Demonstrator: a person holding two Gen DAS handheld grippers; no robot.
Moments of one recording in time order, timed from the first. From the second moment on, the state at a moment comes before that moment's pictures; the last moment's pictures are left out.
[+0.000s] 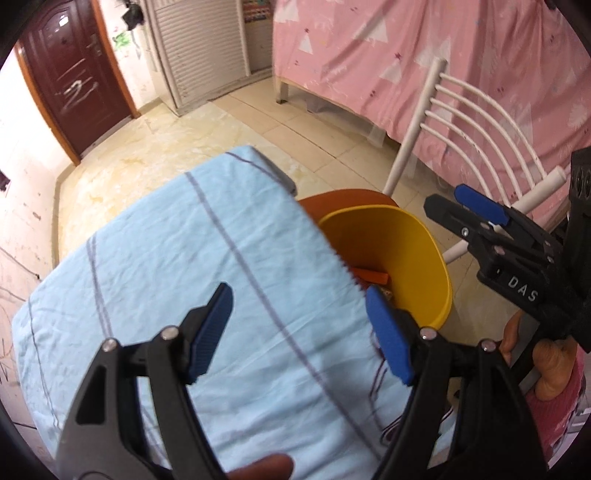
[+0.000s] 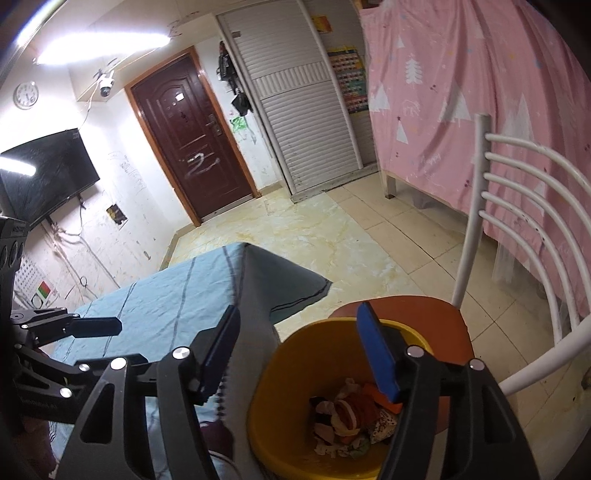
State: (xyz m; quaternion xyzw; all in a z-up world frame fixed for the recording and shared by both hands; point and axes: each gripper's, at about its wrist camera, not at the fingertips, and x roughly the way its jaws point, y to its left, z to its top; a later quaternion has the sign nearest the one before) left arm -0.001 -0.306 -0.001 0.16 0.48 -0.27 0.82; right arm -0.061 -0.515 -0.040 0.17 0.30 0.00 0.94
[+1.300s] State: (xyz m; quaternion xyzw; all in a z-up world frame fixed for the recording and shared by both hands) left arm -0.023 -0.065 0.010 0.02 0.47 -0.14 0.87; right arm -0.055 -0.280 -0.028 0.03 0.36 0.22 0.91
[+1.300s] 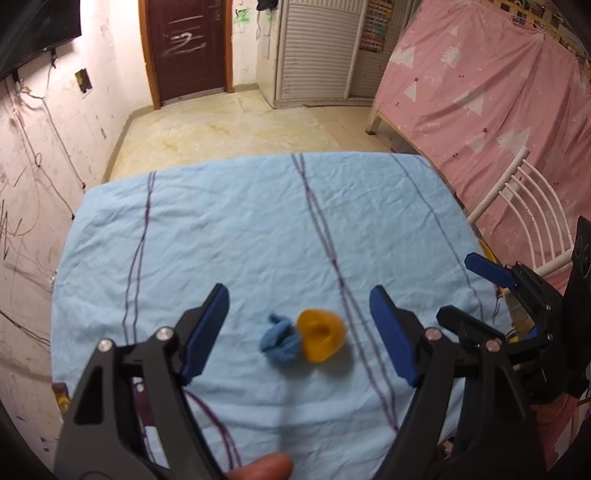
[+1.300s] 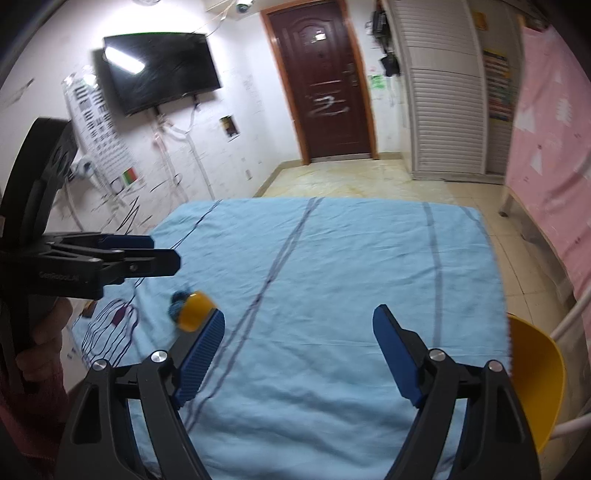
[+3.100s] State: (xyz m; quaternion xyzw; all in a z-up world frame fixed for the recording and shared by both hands) left arm -0.001 -0.029 -0.044 -0.02 0.53 -0.14 0.84; right arm -0.012 -0.183 -0.060 -0.05 0.43 0.29 0.86
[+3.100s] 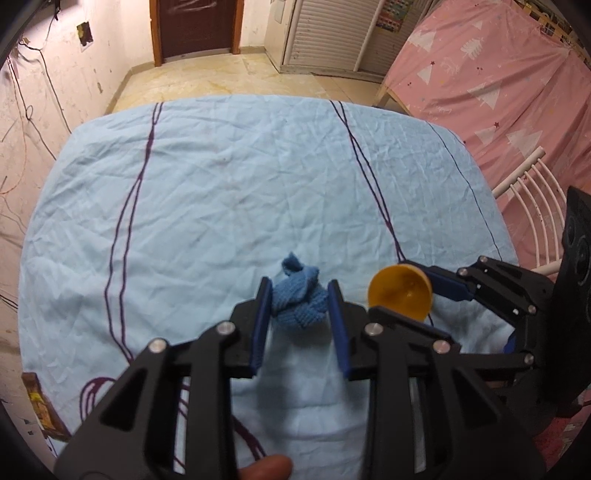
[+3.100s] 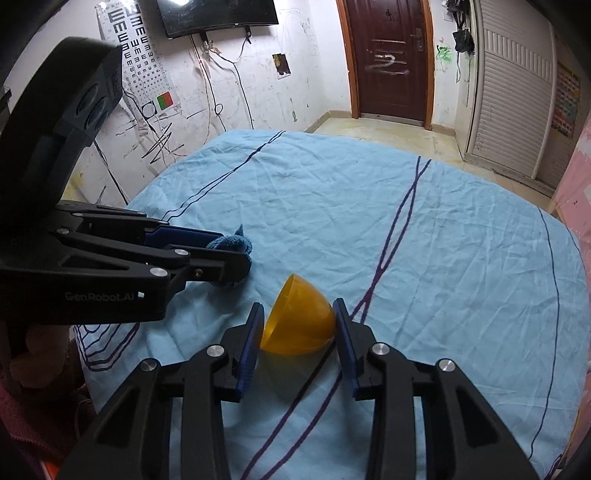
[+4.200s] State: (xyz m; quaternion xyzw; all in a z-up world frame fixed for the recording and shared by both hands) left arm -0.005 -0.129 -0.022 0.09 0.49 -0.17 0.85; right arm -0.028 -0.362 -0.003 0.07 0.33 0.15 0.93
